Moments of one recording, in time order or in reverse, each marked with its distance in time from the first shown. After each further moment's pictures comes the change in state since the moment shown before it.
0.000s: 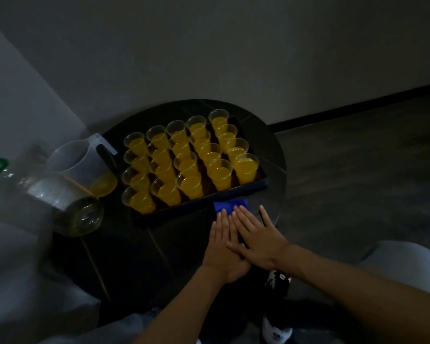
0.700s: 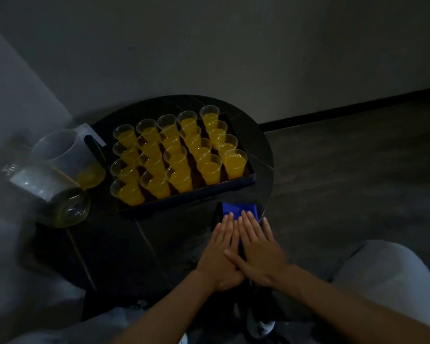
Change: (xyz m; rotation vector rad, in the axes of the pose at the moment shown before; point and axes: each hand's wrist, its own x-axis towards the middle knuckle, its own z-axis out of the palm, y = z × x) left_hand -0.018 0.013 0.020 0.037 0.060 0.246; right_hand -0.052 -0.013 0.013 0.120 0.044 0.175
